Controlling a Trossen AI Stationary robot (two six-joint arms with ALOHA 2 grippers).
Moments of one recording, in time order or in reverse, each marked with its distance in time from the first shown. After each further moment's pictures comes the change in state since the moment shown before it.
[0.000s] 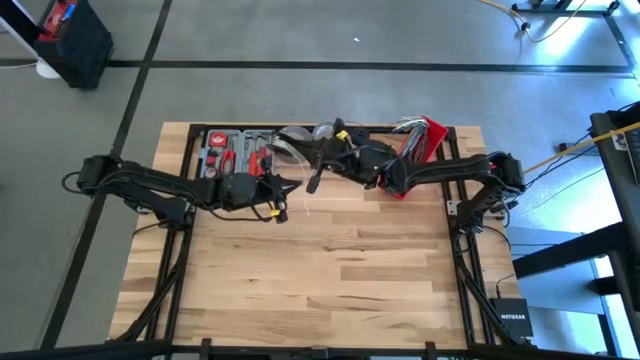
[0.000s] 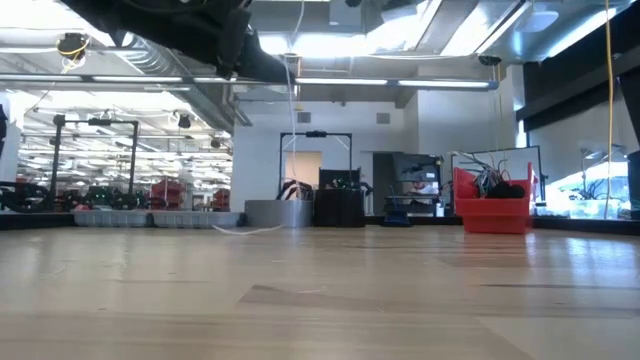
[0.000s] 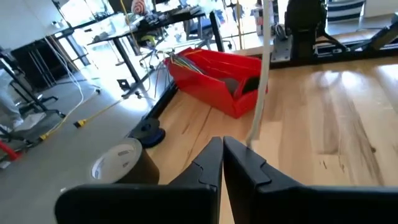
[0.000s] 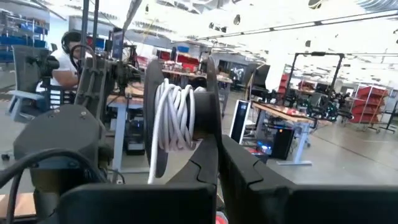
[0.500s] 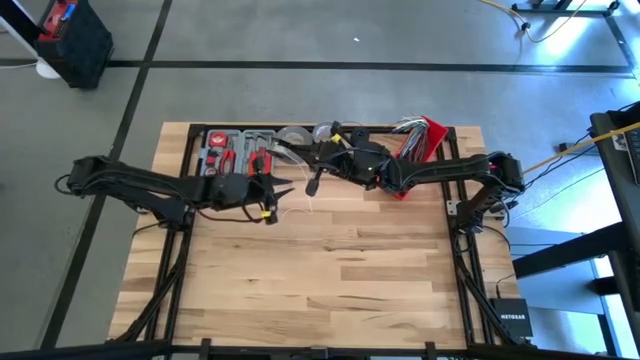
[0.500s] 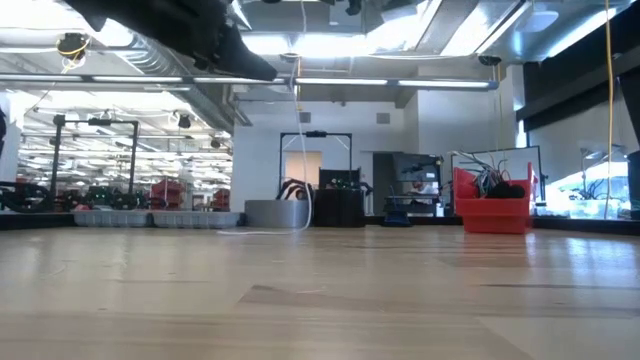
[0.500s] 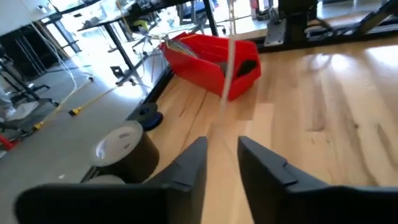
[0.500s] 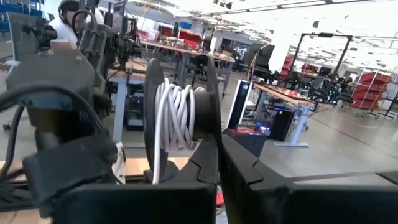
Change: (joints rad) left arm -0.022 -0.123 0.001 -0.202 -0.002 -0.030; right arm -0.001 0.000 0.000 -0.105 0.009 -0.005
